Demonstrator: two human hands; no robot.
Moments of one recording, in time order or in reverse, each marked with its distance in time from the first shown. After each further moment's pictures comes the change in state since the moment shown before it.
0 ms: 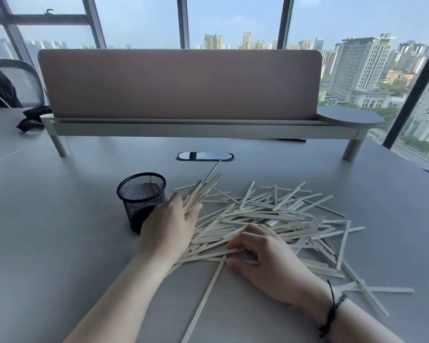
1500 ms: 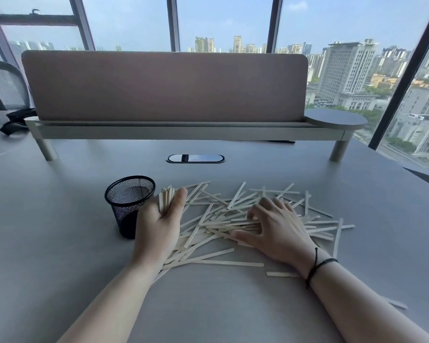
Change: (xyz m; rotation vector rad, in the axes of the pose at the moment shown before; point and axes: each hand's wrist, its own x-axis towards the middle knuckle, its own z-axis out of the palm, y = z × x) left_hand -0.001 0.007 0.007 -0.798 0.080 -0.149; right_hand 0.032 0.058 -0.019 -0.475 0.110 0.141
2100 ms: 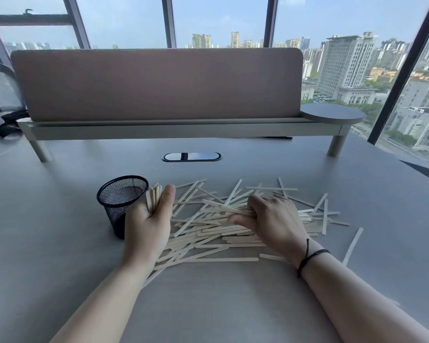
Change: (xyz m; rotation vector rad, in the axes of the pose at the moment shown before) left_hand 0.002 -0.001 -0.003 -0.024 0.034 -0.039; right_hand 0.012 0.003 -0.001 0.118 0.325 -0.146
